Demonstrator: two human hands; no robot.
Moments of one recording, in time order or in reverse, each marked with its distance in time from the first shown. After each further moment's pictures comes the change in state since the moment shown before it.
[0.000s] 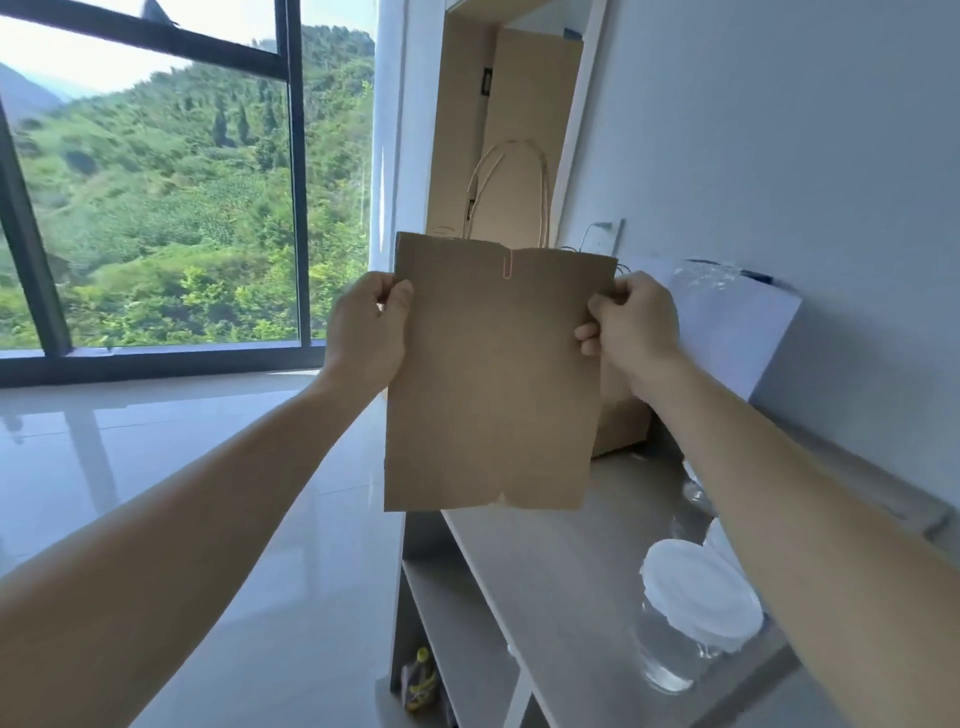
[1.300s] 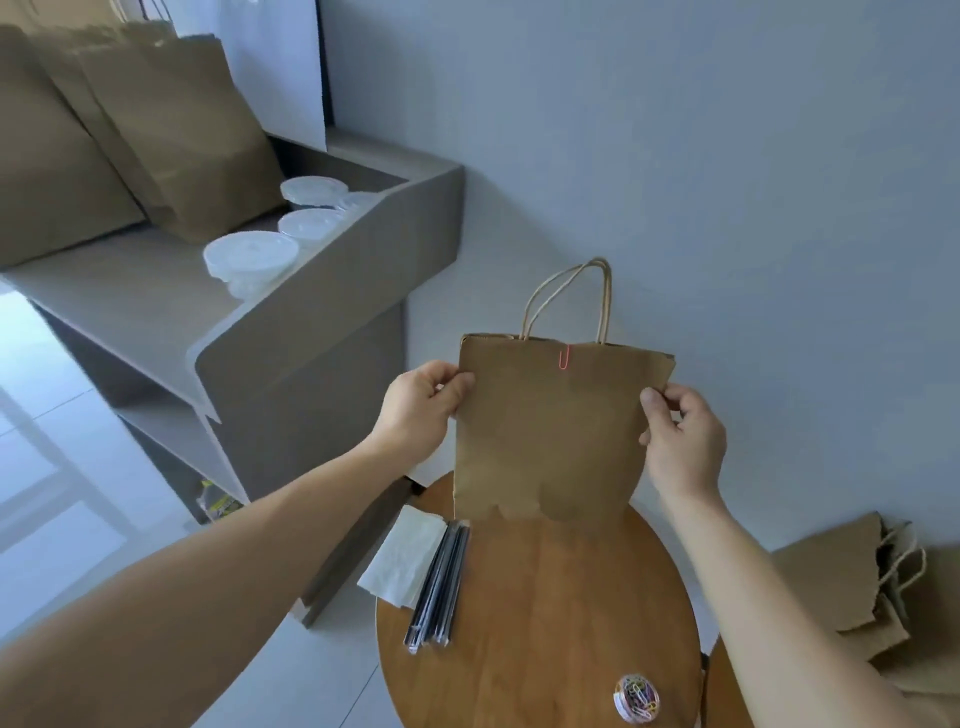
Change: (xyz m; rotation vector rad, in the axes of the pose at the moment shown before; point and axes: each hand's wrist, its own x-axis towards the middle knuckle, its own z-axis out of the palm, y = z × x) left_hand -0.488 0.141 0.161 -0.290 -1.058 -0.194; right_hand -0.485 0.186 -0.405 -0.350 0.749 0.427
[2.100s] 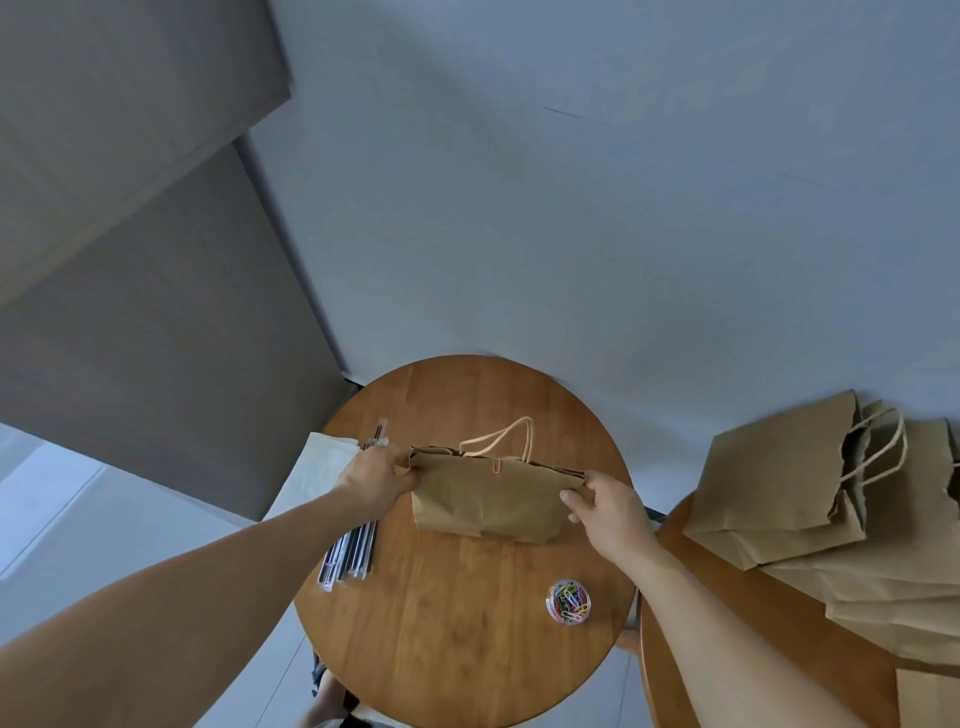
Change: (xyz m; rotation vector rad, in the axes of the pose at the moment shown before) left_hand -0.001 -0.186 0.167 0.616 -0.531 -0.396; right_hand -0.024 0.270 -0.046 -0.540 -0.698 0.247
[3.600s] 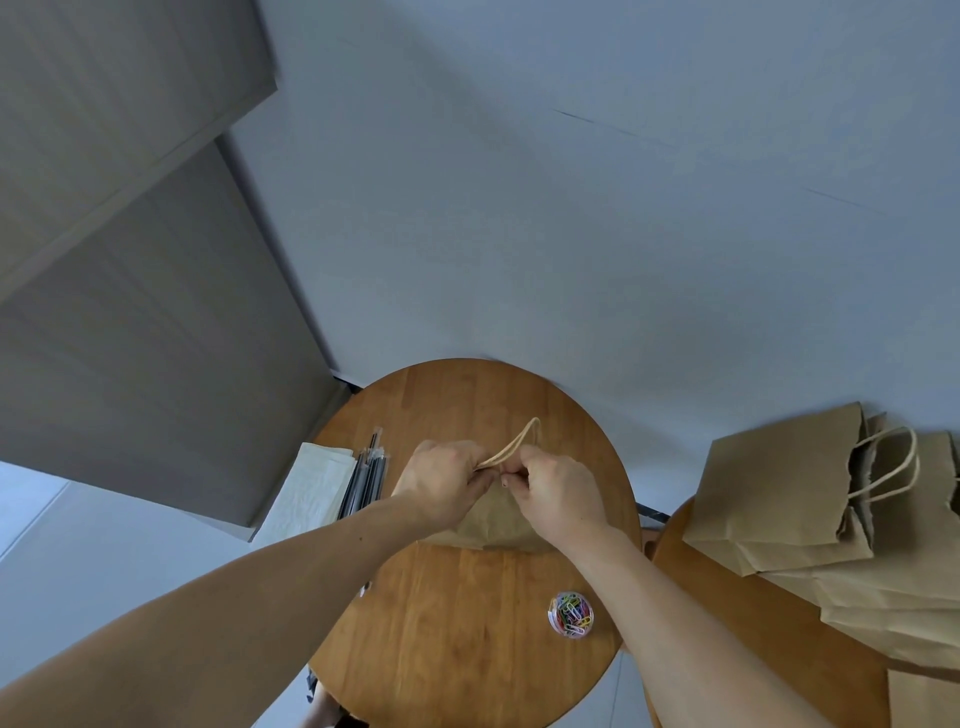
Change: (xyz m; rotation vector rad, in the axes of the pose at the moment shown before) left_hand 0.010 0.069 0.013 0.153 0.095 0.509; right_hand 0.019 -0.103 0.000 -0.301 0.083 -0.292
